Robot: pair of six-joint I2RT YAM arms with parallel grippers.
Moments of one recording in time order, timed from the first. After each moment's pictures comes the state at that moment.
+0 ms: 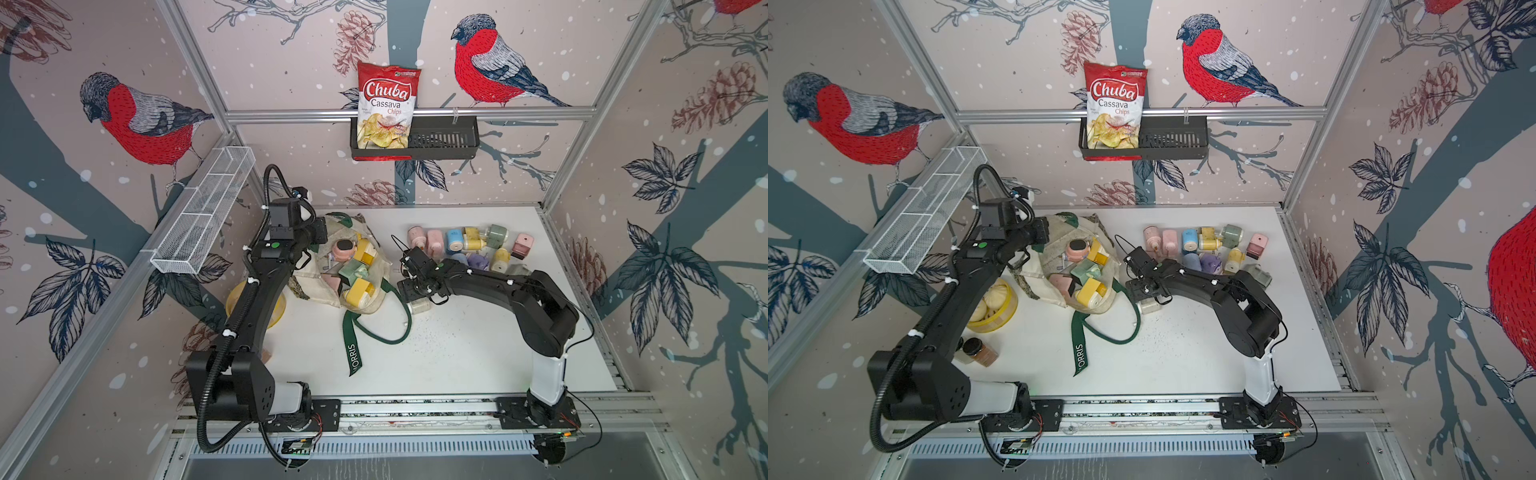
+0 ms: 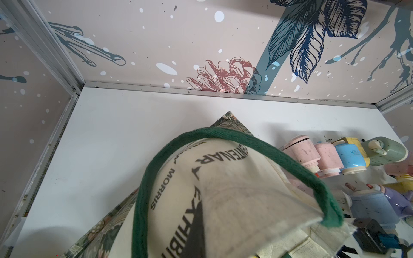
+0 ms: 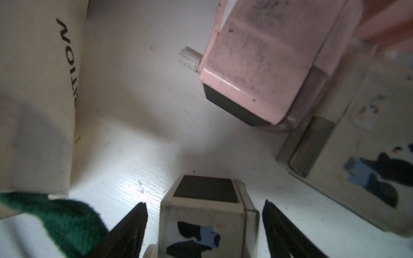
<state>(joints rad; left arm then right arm) -0.04 1.38 1.28 -0.45 0.15 -0.13 0.85 1.92 1.34 -0.51 0.12 0.34</state>
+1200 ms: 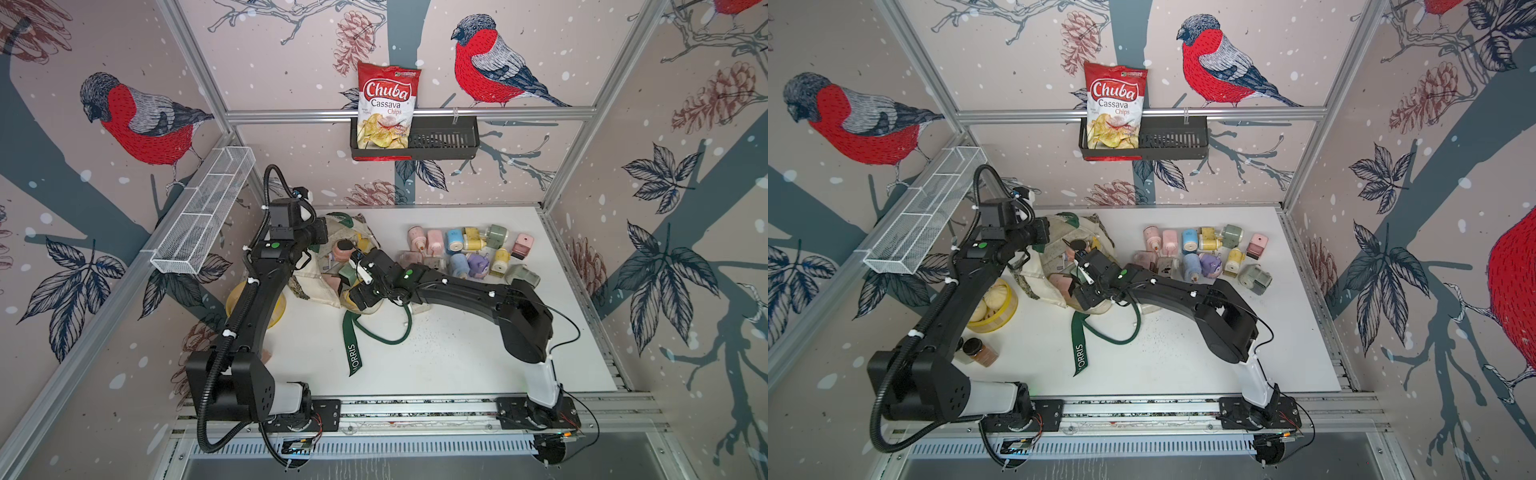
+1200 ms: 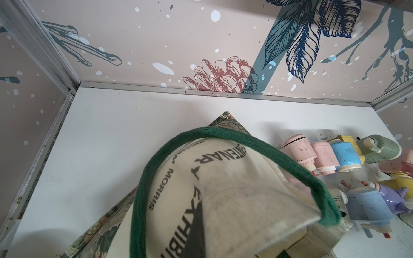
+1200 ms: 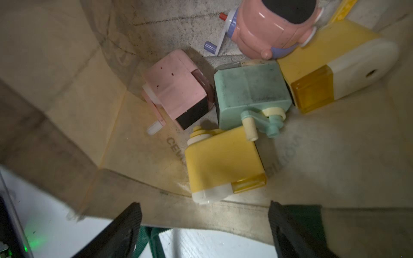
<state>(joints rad) -0.04 1.38 1.28 -0.45 0.17 -0.13 1.06 2.10 1.70 -0.45 0.02 0.18</state>
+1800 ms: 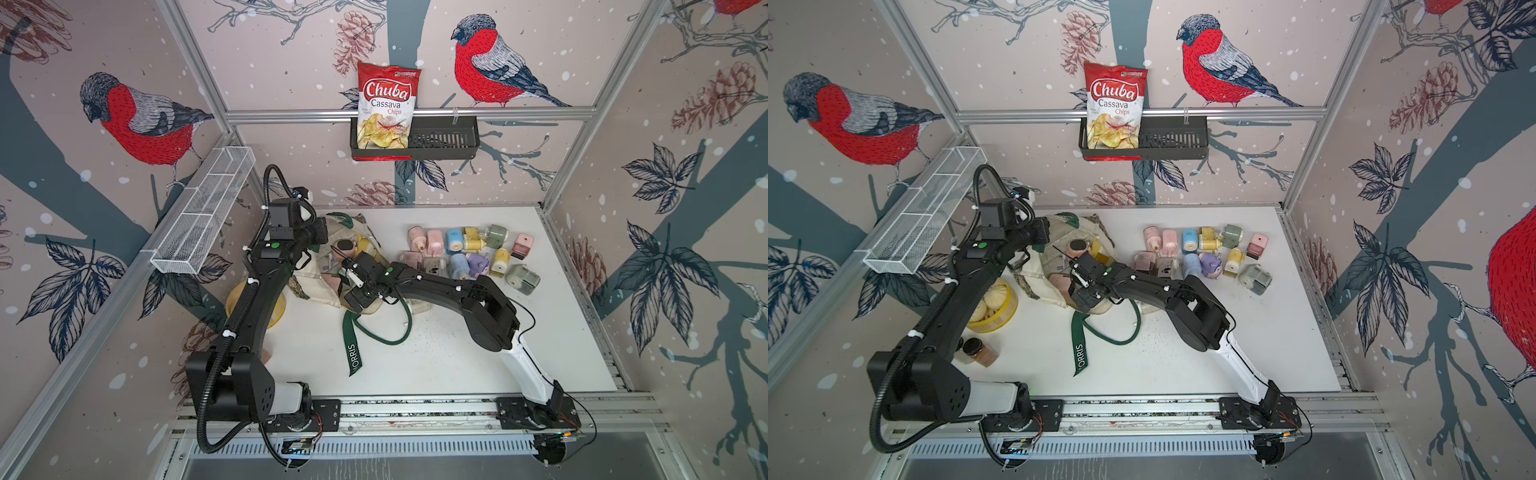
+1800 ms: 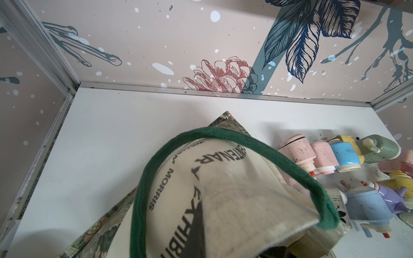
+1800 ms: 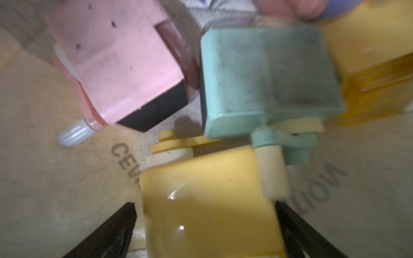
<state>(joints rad) -0.04 1.37 1.28 -0.45 0.17 -0.13 1.05 2.32 1.88 -0.57 0.03 0.08</state>
